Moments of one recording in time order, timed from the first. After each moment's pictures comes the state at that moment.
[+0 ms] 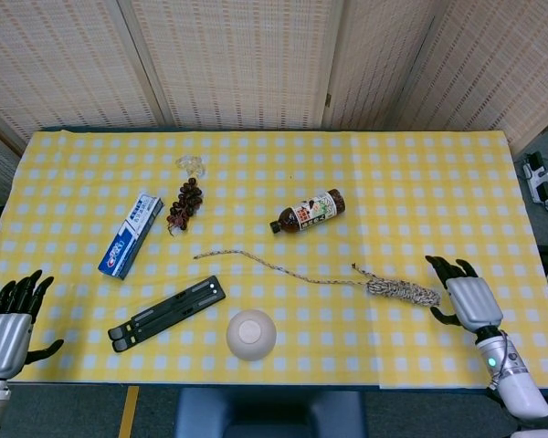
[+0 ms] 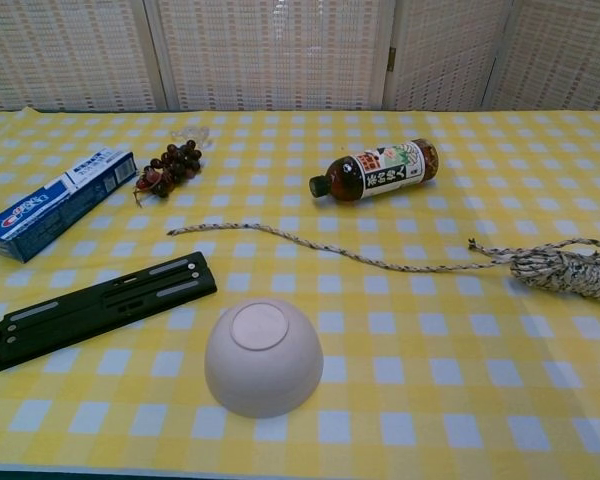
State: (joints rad) left arm -0.10 -1.14 -0.02 -1.62 1.48 1.45 0.14; right arm 0.29 -1.23 0.08 -1.51 -1.34 1.06 -0.08
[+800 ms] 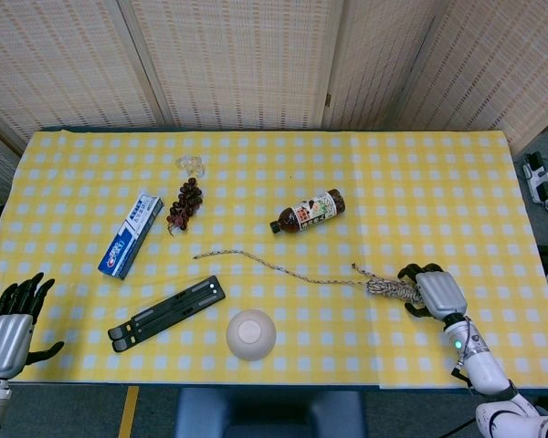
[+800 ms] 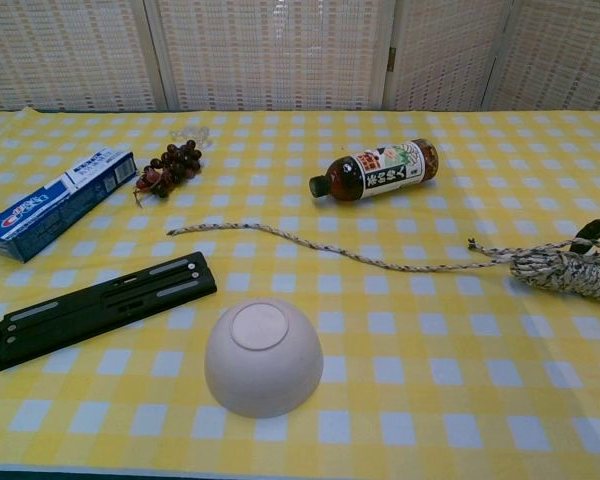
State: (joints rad) left arm -0.10 -1.14 -0.02 -1.60 1.47 1.43 0.11; right arm 0.39 -1.38 0.08 -1.36 -1.28 0.95 -0.07
